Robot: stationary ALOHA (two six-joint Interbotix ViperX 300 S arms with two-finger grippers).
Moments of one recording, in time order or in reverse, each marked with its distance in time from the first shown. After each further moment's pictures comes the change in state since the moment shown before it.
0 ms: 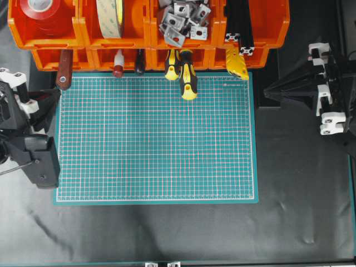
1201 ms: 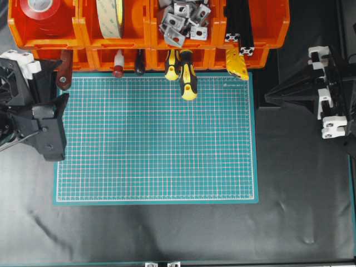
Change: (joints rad) left arm 0.160 -0.041 0.084 0.000 -0.178 0.003; right arm 0.021 -0.005 0.002 0.000 0.015 0.000
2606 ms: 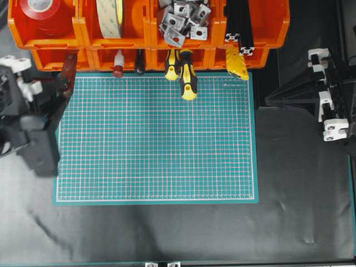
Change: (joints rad) left arm -0.100 -0.003 -0.144 -0.009 0.081 0.005; right arm 0.020 -0.002 -0.002 0.000 -0.002 0.002
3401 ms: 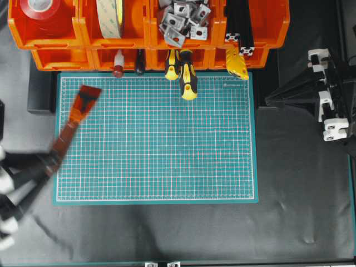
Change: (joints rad) left arm -0.316 0.175 -0.491 -0.002 0.213 0.353; right arm 0.000 0.000 0.002 0.006 0.000 0.018
